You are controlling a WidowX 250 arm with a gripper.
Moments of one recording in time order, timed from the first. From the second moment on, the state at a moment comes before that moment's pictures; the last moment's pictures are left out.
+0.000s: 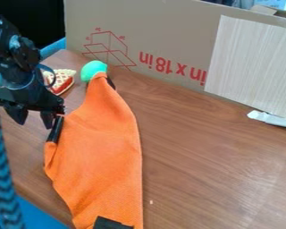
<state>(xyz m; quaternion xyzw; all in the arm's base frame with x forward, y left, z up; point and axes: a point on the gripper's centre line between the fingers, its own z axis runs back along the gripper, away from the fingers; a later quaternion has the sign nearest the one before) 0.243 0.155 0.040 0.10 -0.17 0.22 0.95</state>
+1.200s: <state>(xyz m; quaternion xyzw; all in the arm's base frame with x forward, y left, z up) 0.250 0.144 0.049 0.07 -0.17 0.20 0.96</state>
